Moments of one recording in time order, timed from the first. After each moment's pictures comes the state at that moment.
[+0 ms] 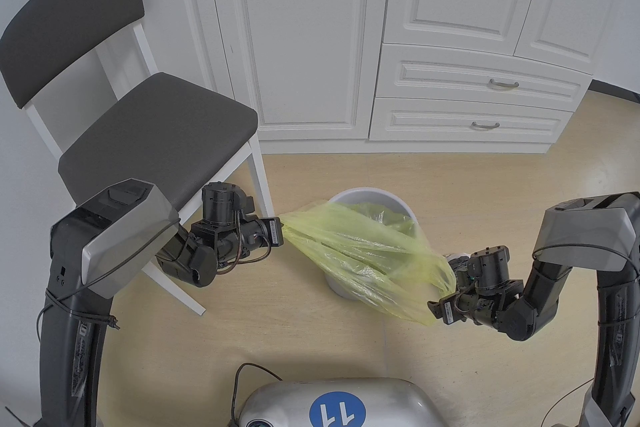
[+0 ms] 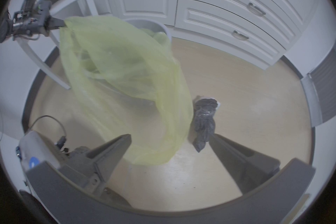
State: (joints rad) left arm -0.33 2.51 -1.34 -0.79 -0.21 -0.29; right arm 0.32 2.35 -0.64 -1.01 -0.20 -0.08
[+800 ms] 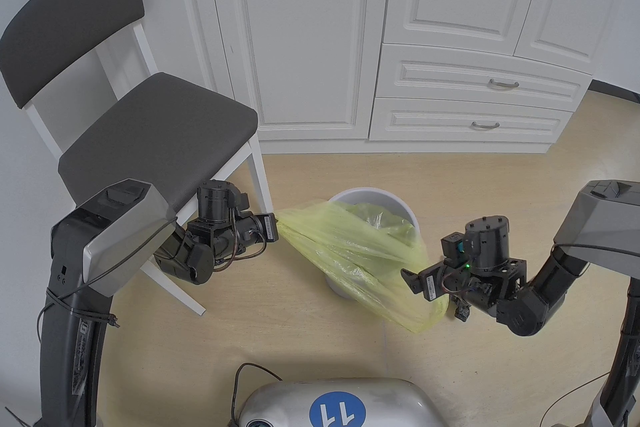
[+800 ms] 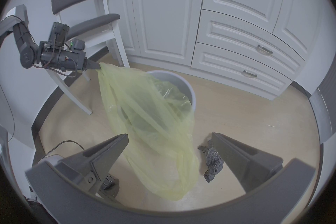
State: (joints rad) left arm -0.31 2.53 -1.36 -0.81 -0.21 -0.30; right arm 0.46 2.14 -0.66 -1.02 -0.20 -0.09
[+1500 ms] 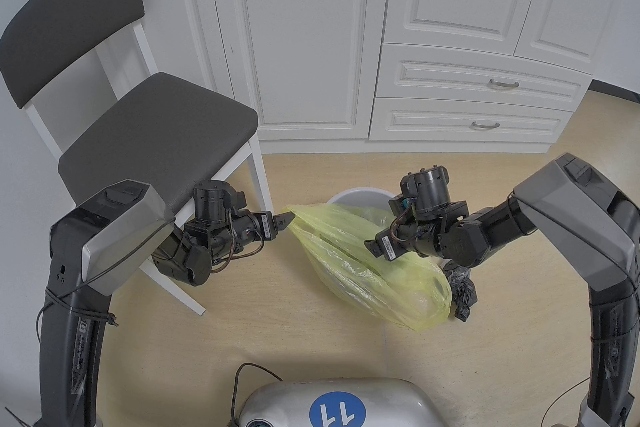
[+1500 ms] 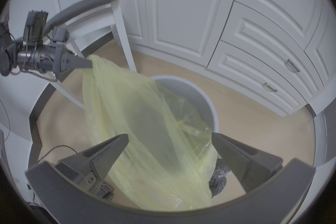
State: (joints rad) left arm -0.30 2.53 -1.34 -0.86 -0.22 -0.29; right arm 0.48 2.34 -1.37 -0.38 -0.18 -0.18
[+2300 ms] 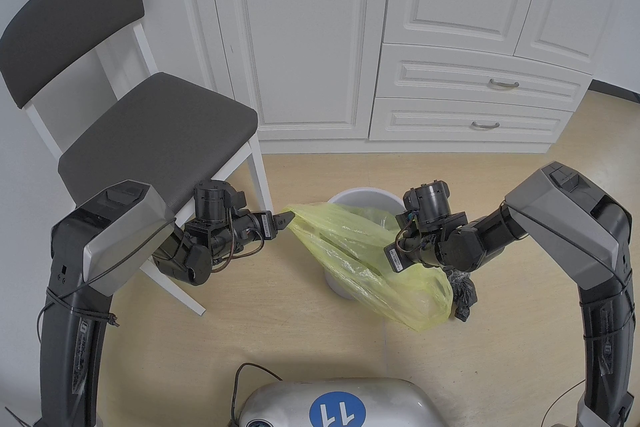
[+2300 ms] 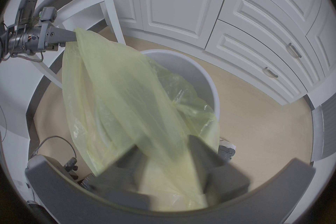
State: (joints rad) left arm -0.30 2.54 -1.36 -0.86 -0.21 -0.29; right arm 0.44 2.41 -1.38 -0.34 -0.19 -0.16
